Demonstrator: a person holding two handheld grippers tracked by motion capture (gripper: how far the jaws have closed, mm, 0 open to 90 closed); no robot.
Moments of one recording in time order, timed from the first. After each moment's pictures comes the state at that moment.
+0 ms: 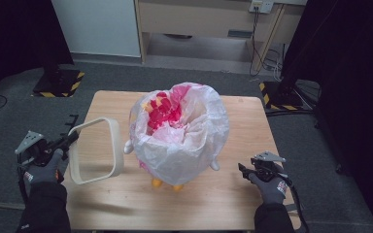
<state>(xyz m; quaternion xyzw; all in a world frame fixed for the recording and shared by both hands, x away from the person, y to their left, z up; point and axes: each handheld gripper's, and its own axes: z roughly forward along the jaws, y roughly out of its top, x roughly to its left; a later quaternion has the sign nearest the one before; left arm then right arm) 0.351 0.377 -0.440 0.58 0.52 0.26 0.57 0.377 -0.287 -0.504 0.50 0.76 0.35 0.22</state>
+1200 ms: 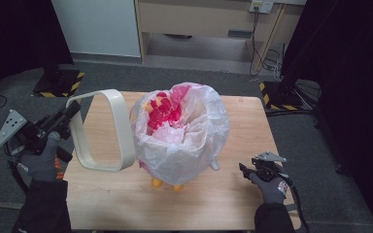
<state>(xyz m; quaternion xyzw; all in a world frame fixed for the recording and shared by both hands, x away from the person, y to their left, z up) 0.328 0.314 -0.321 0.52 0.39 0.32 0.69 0.377 -0.289 -0.504 0.50 0.76 0.35 0.23</state>
